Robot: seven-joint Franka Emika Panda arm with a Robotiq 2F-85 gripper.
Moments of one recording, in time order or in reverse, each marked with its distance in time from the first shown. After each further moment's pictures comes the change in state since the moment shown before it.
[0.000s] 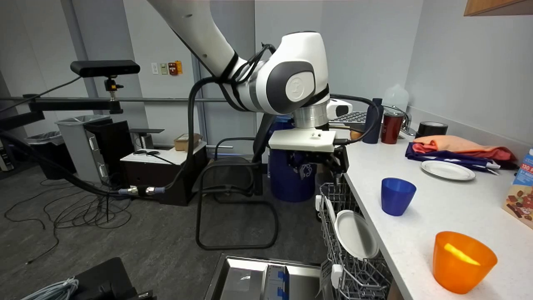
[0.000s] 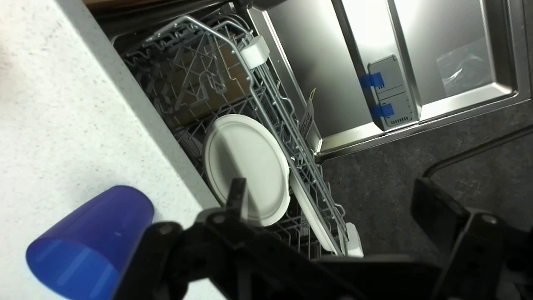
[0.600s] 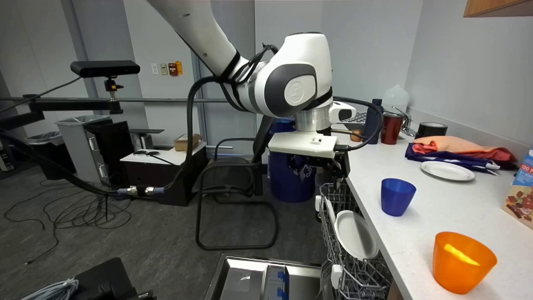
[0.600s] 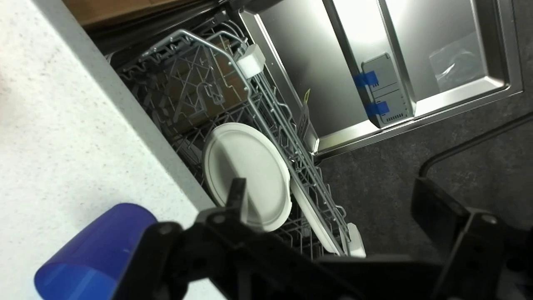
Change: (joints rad) arm -0.025 -0.016 0.007 -0.028 0.055 0.009 -0.027
